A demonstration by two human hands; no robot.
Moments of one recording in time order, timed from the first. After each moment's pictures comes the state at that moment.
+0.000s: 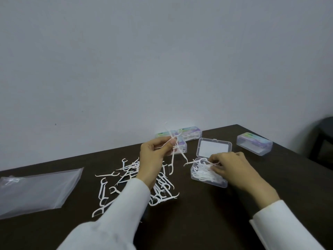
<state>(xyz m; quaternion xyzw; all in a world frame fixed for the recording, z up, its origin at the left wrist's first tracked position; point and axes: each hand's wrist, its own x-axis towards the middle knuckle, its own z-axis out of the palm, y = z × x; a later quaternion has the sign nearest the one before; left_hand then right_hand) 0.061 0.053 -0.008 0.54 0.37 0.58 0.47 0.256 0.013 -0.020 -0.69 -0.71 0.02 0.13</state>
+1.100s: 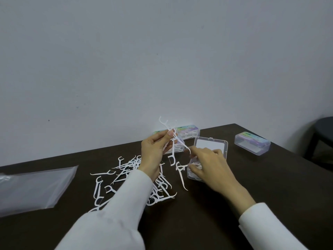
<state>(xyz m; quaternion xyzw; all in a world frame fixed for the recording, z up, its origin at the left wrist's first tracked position) 0.074 0.069 -0.007 0.45 0.36 0.59 0.56 0.220 0.023 -0.033 -0.63 -0.74 -0.04 0.24</state>
